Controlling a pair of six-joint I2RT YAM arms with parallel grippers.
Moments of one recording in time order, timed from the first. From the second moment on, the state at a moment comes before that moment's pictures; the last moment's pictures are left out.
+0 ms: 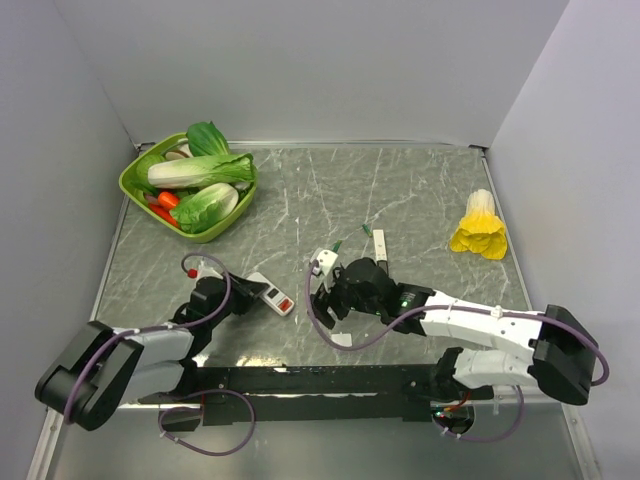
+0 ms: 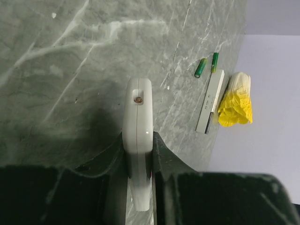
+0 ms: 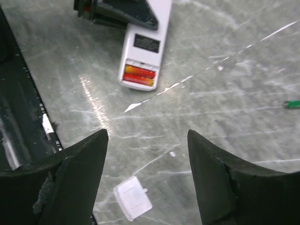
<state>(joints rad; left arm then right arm) -0.46 1.15 0.05 0.64 0.03 -1.31 1.03 1.15 0.64 -0.02 -0.06 0.00</state>
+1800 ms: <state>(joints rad) -0.70 0.58 0.33 -0.30 -0.19 -1.14 1.22 1.52 0.89 -0.65 0.10 0.47</state>
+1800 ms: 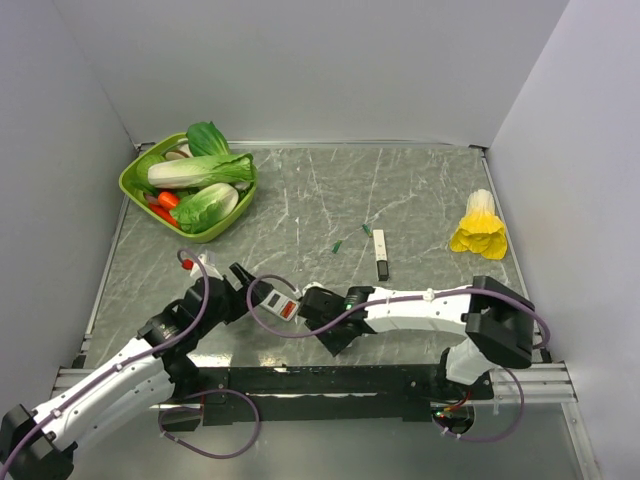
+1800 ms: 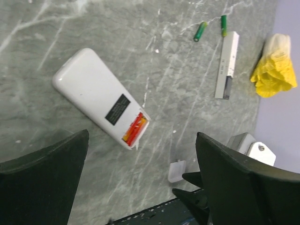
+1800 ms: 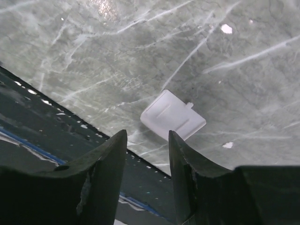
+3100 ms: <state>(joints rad) -0.70 0.31 0.16 -0.03 -0.09 -0.96 1.06 1.23 0.86 -0.47 -0.06 0.31</state>
